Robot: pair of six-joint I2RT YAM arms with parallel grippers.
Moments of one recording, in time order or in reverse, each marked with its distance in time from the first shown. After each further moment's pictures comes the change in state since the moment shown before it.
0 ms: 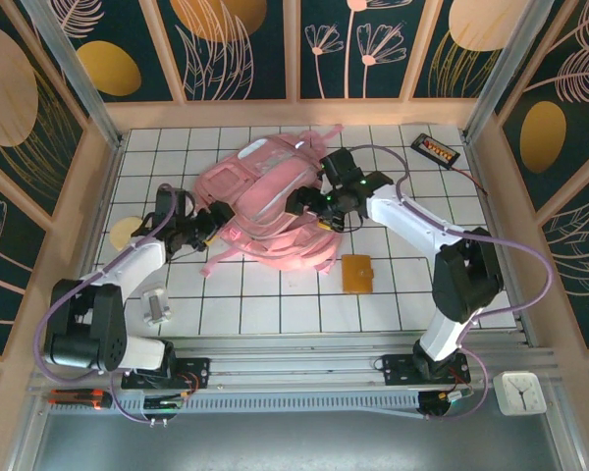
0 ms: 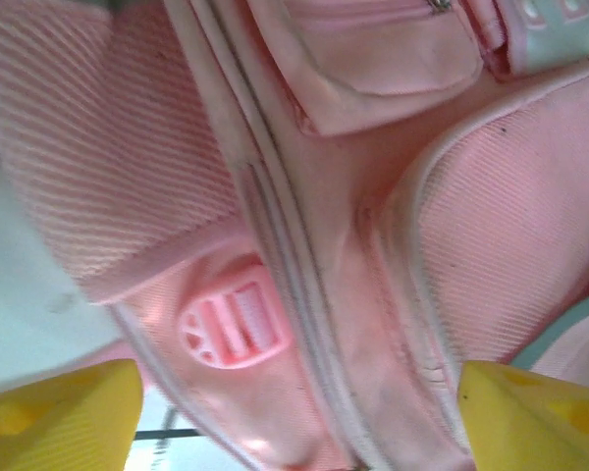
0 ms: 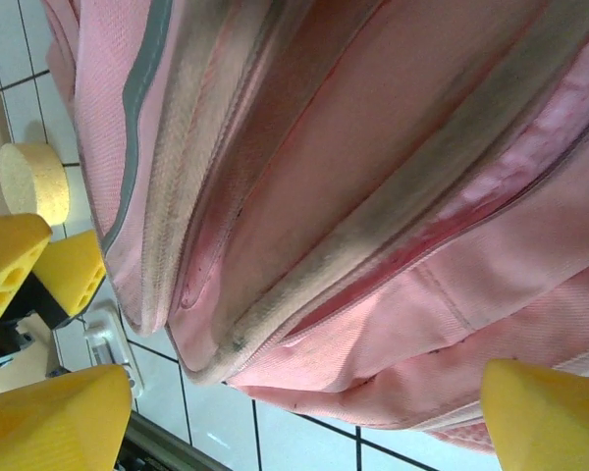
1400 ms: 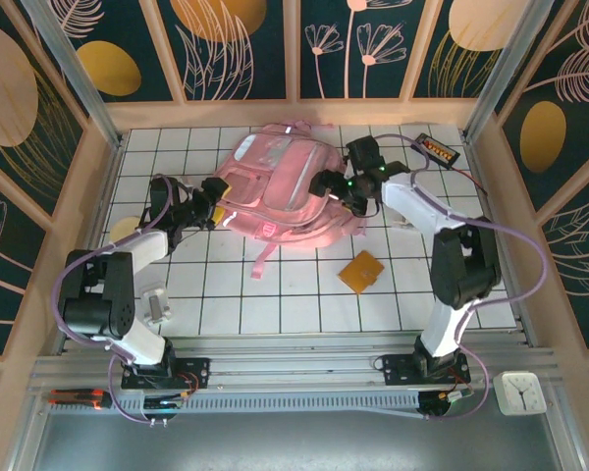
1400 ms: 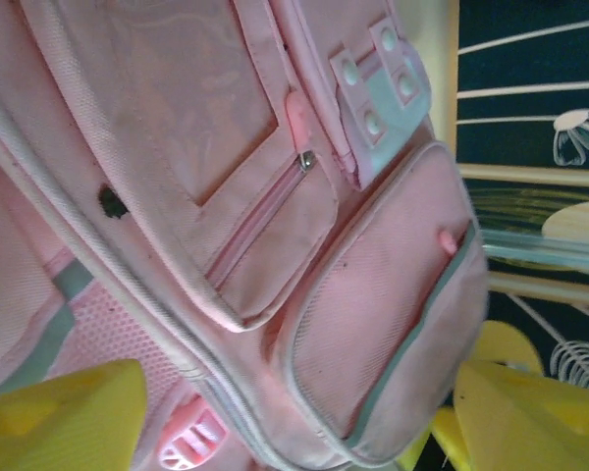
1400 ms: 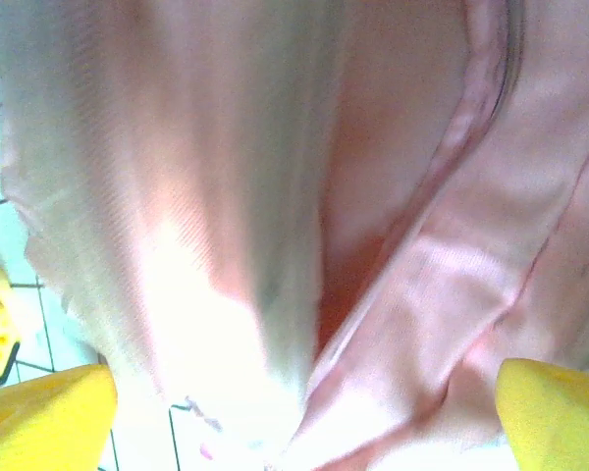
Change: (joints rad) left arm 0.072 0.180 0.015 0.444 0.140 -0.307; right arm -0.170 0.033 0.005 0.051 0.060 -0.110
